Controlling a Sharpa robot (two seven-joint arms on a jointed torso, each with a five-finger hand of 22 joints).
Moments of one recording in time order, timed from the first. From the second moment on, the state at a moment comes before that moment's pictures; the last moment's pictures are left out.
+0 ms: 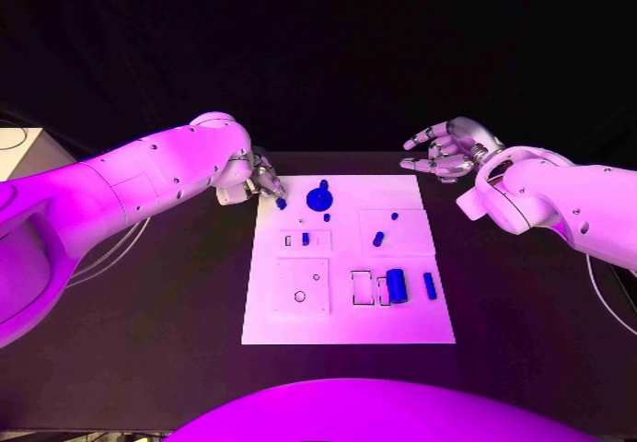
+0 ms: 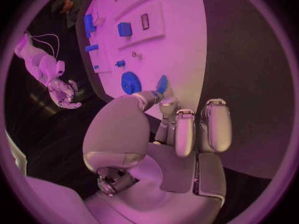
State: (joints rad) left arm 1.31 -0.45 -0.06 0.86 -0.95 0.32 -0.50; left_hand 1.24 -0.11 0.63 0.15 0.29 0.85 0.07 0.62 0.82 1.22 0.01 1.17 0.95 1.47 -0.05 1.54 1.31 0.05 1.41 0.06 1.43 1.31; right arm 1.32 -0.79 -0.16 1.34 -0.74 -0.41 0.08; right_hand 1.46 -0.17 0.19 0.29 0.19 0.80 0.17 0.24 0.36 1.27 0.09 1.22 1.21 1.47 0.00 1.36 1.25 0.09 1.33 0.12 1.09 1.31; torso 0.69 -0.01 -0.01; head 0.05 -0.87
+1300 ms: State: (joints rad) left arm 1.31 -0.46 -0.06 0.88 -0.89 0.31 -0.51; left_hand 1.10 -0.15 0.66 0.16 0.29 0.84 0.08 0.64 0.81 1.22 0.00 1.17 0.94 1.47 -0.05 1.55 1.31 0.05 1.41 0.05 1.43 1.31; right arm 1.32 -0.79 -0.16 1.34 -0.74 -0.41 0.08; right_hand 1.46 -0.17 0.19 0.29 0.19 0.79 0.17 0.24 0.36 1.27 0.09 1.22 1.21 1.47 0.00 1.36 1.25 0.09 1.33 0.12 1.09 1.30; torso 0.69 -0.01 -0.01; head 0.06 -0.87
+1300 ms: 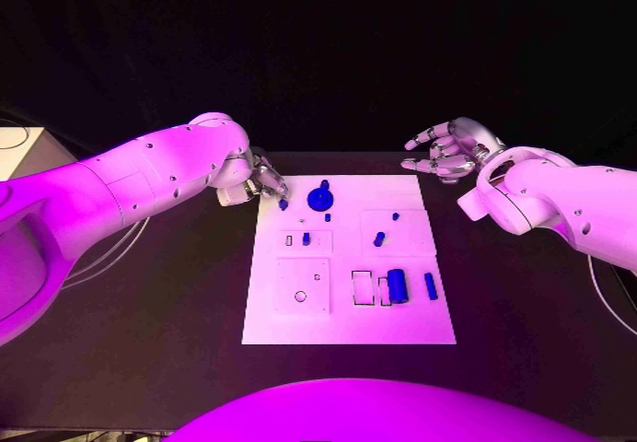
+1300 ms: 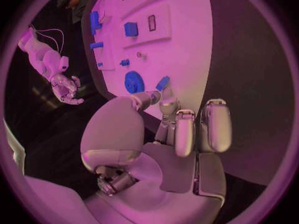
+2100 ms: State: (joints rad) left arm 1.31 -0.47 -0.06 0.88 -0.89 0.33 -0.52; left_hand 1.09 -0.16 0.64 0.17 0.29 0.84 0.08 0.63 0.81 1.22 0.00 1.17 0.94 1.47 -0.05 1.55 1.31 0.05 1.41 0.05 1.42 1.31; right arm 1.32 -0.79 -0.16 1.34 -0.74 -0.41 0.08; right_hand 1.46 -0.17 0.19 0.29 0.19 0.79 0.17 0.24 0.36 1.27 0.09 1.22 1.21 1.47 0.00 1.36 1.25 0.09 1.33 0.12 1.09 1.30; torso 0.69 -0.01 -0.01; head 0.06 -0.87
